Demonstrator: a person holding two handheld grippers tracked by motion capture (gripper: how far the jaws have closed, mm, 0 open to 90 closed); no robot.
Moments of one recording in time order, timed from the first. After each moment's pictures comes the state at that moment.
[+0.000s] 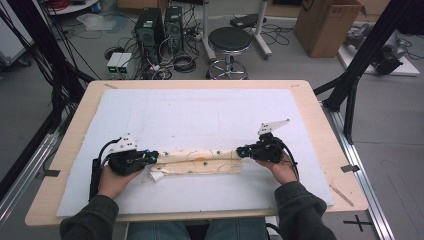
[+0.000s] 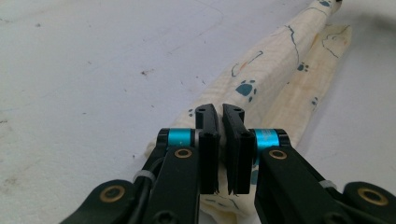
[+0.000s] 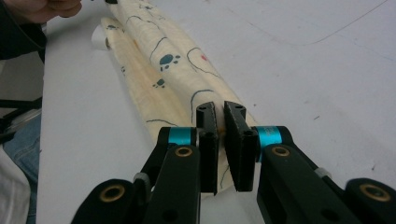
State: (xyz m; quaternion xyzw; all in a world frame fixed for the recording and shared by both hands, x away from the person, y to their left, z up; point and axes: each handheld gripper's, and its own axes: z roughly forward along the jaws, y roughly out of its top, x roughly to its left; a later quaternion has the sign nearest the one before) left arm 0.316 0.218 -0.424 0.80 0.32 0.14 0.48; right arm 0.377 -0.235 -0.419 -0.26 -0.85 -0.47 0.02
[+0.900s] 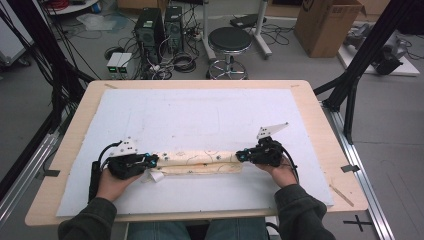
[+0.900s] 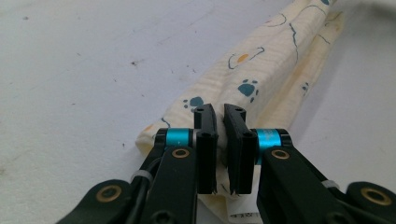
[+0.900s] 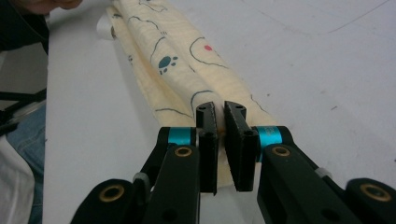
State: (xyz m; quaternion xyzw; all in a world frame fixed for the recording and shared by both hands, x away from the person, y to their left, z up) left arm 0.309 0.218 -0.427 0.82 0.31 0.14 0.47; right arm 0.367 -0.232 -0.423 -0.26 -0.85 -0.46 0.02
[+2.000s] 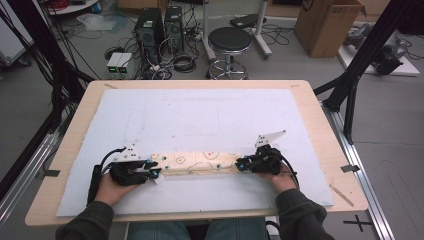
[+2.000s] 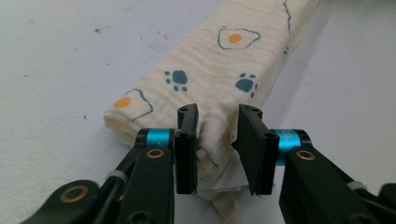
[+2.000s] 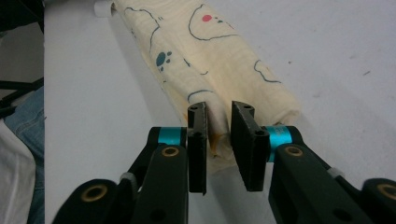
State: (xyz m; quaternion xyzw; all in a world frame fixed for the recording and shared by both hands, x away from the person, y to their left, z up) left arm 0.300 0.216 -0.436 0.84 0.29 0.10 0.45; right arm 0.352 -0.230 -0.436 -0.26 -0.86 -0.44 0.03
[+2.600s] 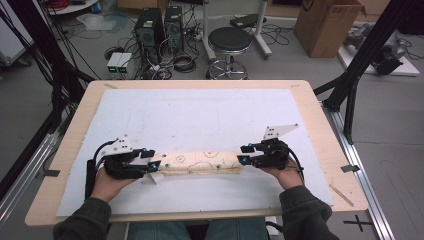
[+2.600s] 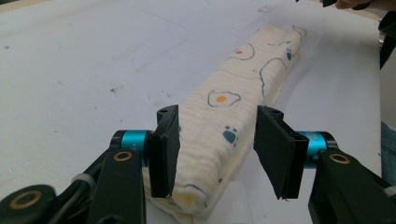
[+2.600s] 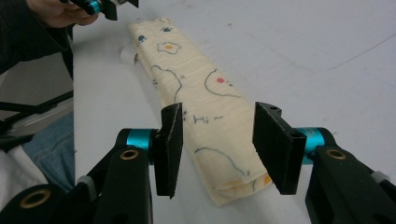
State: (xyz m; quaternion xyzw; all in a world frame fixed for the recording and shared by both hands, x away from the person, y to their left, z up) left arm 0.304 0.218 -0.404 0.80 0.28 0.12 0.51; right arm 0.350 -0.238 -0.399 -0.24 -0.83 -0.50 0.00
